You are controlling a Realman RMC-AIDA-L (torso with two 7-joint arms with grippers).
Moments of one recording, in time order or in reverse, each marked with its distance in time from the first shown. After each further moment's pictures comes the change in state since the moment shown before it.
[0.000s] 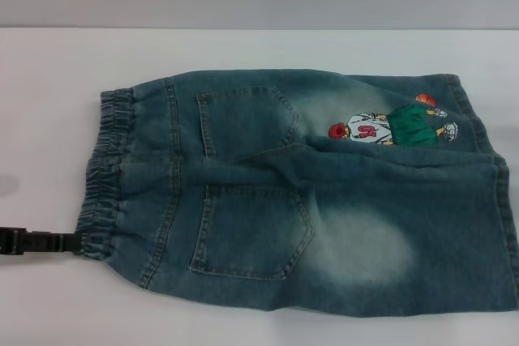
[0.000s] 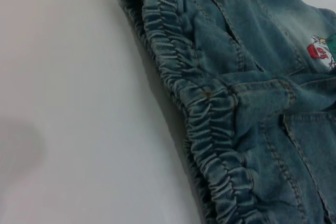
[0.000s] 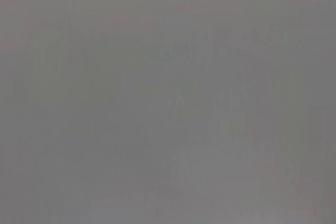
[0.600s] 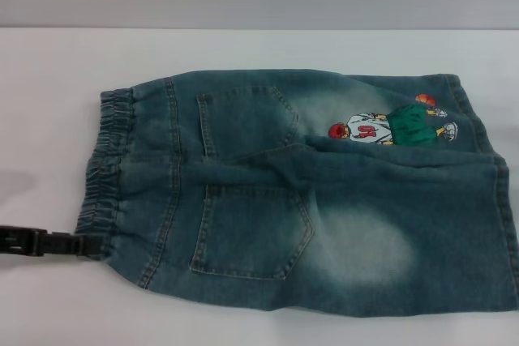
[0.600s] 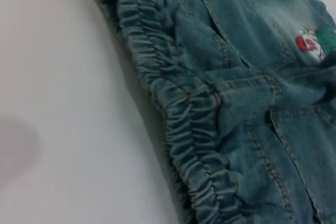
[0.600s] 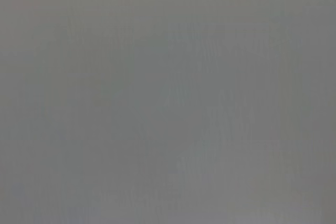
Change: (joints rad) left arm -0.018 -0.015 0.025 0.000 0.002 -0.003 -0.003; right arm -0.002 0.000 0.000 -0.001 0.000 -0.001 -0.001
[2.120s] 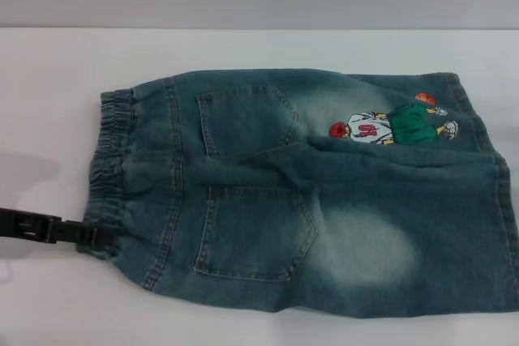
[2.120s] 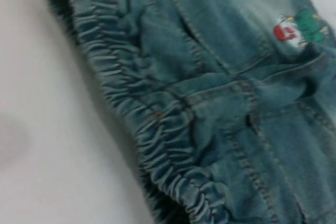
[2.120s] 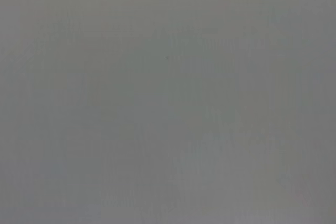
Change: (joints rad) left arm -0.069 -0.007 0.024 0.010 0.042 0.028 -0.031; right arm -0.002 -0.002 0.000 0.000 0.000 -0.004 0.000
